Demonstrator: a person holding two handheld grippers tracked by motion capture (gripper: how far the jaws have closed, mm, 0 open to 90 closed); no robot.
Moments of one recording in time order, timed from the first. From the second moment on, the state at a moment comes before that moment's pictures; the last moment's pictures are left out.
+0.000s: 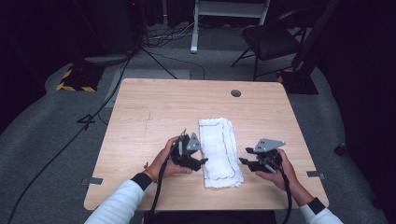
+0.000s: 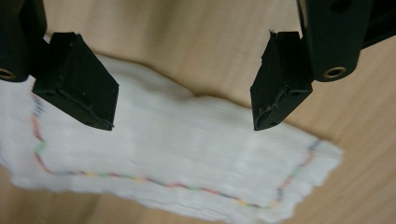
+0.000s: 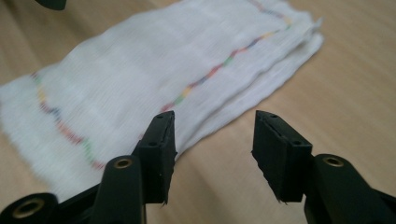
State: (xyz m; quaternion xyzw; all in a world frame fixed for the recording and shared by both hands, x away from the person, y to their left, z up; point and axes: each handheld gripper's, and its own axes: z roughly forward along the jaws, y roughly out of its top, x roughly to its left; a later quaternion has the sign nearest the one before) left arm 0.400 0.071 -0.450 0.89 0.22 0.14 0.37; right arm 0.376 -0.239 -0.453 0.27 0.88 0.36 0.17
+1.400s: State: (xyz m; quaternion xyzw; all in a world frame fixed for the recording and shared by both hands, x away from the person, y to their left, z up) left arm 0.546 0.053 -0.498 0.88 0.29 0.08 0.38; right arm 0.548 -0.200 -0.490 0.35 0.86 0.36 0.09
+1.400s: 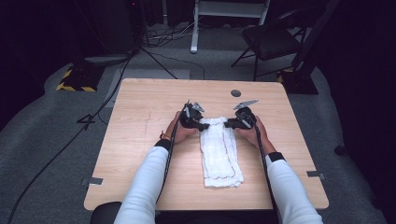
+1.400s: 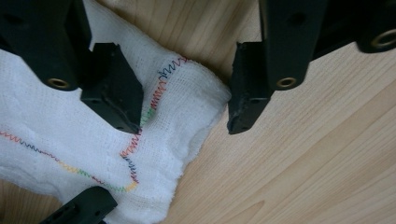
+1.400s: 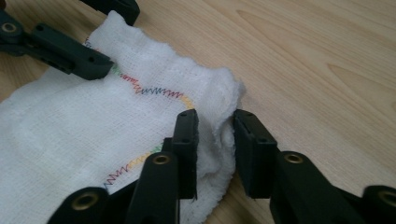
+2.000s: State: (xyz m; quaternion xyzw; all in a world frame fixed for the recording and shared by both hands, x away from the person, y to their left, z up) left arm 0.556 0.032 -0.478 0.88 0.28 0.13 0.36; right arm 0.545 -0.201 -0.474 0.35 0.85 0.36 0.17
